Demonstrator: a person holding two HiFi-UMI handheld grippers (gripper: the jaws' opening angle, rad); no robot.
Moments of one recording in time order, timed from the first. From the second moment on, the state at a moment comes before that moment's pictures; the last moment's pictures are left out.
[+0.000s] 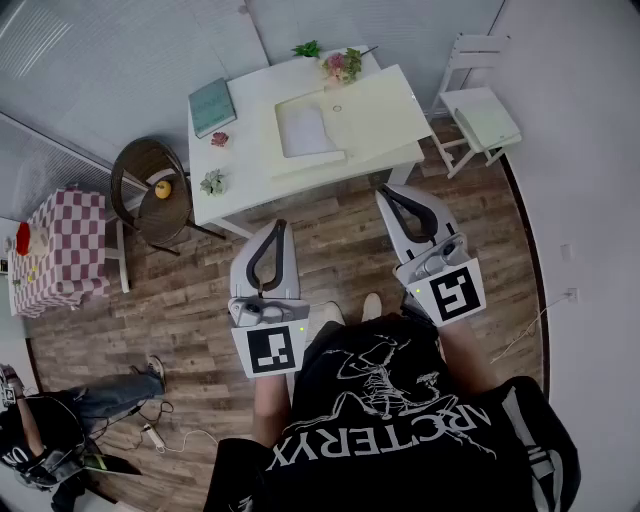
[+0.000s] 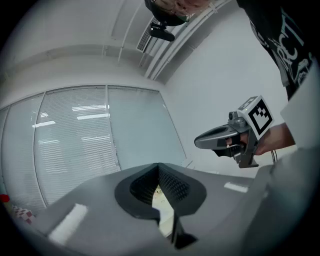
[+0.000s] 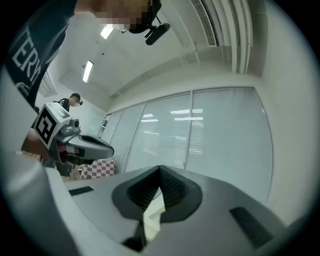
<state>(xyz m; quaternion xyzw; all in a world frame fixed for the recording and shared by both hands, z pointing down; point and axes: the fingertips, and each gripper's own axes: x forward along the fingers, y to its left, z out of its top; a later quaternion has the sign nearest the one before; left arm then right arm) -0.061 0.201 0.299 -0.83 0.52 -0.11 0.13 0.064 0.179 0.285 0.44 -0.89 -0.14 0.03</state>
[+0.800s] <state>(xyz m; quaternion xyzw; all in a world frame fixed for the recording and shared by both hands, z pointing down) -0.046 0.189 0.302 -0.83 0.53 -0.12 0.14 0.069 0.171 0.289 0.41 -0.90 -0.12 0.01</state>
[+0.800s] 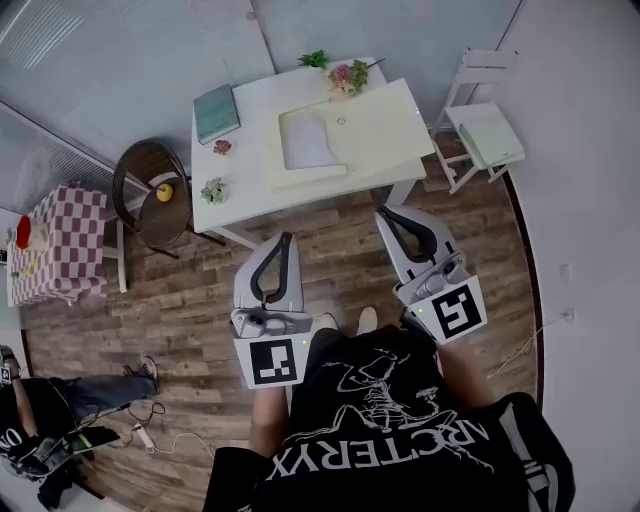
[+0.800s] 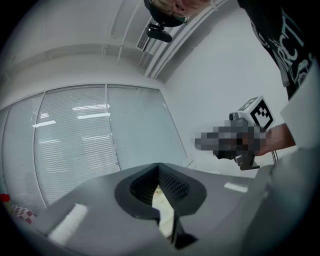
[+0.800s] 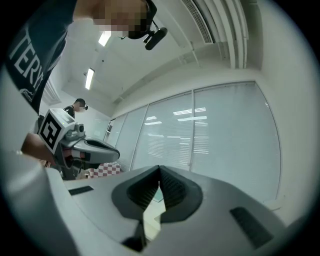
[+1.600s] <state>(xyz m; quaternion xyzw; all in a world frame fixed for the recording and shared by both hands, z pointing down) -0.068 0.028 0.338 -0.83 0.53 -0.12 0.11 0.054 0.019 0.321 0.40 -0.91 -0.11 0.03</state>
